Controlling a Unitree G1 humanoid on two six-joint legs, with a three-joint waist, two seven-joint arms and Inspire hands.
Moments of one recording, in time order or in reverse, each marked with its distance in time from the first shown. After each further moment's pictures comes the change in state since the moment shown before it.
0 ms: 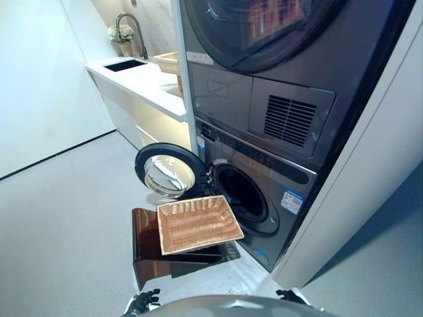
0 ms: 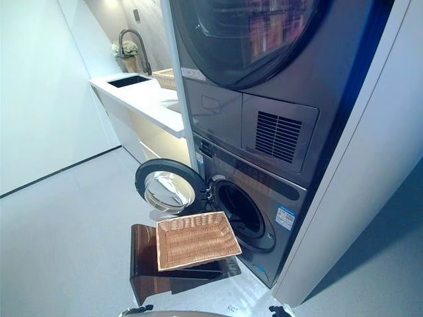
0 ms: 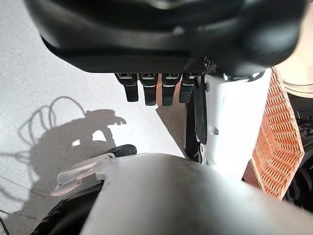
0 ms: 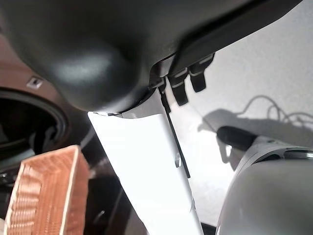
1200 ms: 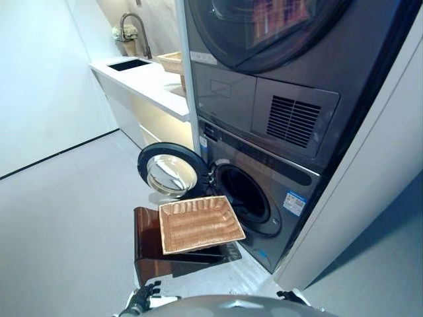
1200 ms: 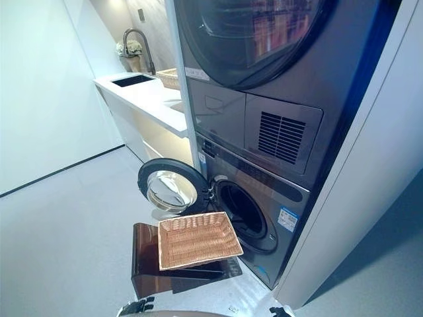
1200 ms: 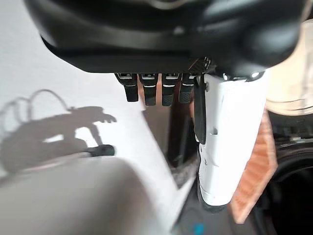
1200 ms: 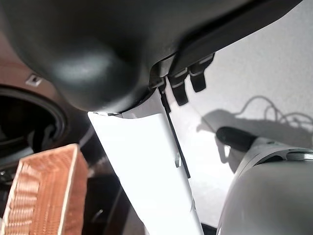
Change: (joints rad) left arm 0.009 0.005 -0.005 -0.153 -0.100 -0.003 0.005; right arm -0.007 0.000 0.007 0.016 0.017 0.000 0.000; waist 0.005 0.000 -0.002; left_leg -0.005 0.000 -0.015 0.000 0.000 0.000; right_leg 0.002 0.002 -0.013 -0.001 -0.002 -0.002
